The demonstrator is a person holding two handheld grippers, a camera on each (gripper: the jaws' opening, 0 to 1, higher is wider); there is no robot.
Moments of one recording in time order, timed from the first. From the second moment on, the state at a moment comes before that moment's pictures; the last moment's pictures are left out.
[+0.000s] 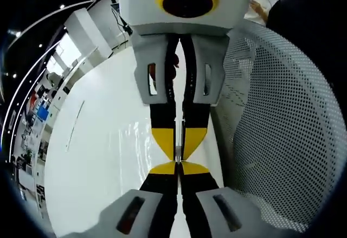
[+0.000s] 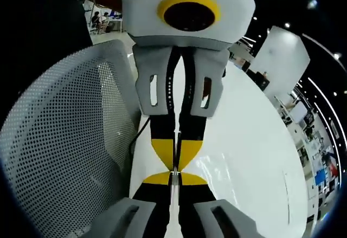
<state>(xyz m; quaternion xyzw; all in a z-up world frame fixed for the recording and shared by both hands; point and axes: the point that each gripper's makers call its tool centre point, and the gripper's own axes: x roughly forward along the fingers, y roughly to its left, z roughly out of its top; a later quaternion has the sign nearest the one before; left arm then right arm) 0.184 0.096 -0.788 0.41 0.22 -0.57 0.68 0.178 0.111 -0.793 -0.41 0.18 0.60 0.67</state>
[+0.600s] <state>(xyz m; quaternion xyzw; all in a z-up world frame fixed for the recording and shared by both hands) 0.186 0.103 -0.787 0.40 0.22 -0.57 0.68 0.183 0.099 -0.797 -0.41 0.20 0.59 0.67</state>
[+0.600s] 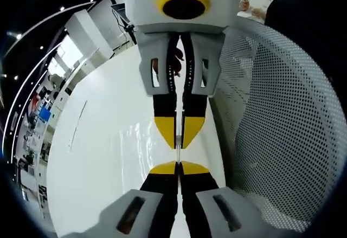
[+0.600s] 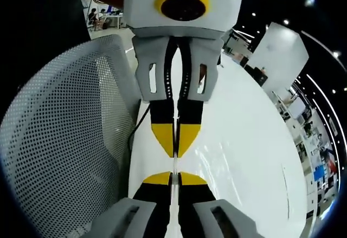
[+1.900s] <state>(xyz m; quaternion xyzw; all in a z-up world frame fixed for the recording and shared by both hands) 0.184 0.087 -0.787 0.37 0.23 -0.56 0.71 0.178 0.098 -0.795 -0.38 0.21 0.58 0.68</state>
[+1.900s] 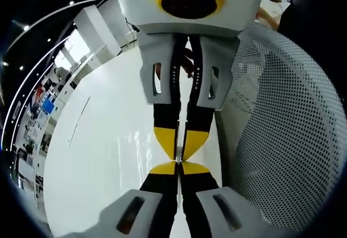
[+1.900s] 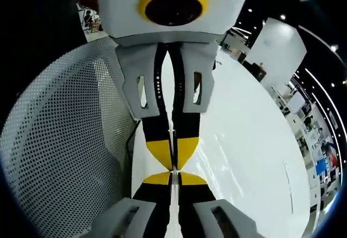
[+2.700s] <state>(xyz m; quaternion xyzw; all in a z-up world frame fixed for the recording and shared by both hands) 0.185 0.101 -0.786 0.37 0.23 -0.55 0.71 0.181 0.085 -0.799 -0.38 0.23 0.58 0.68</state>
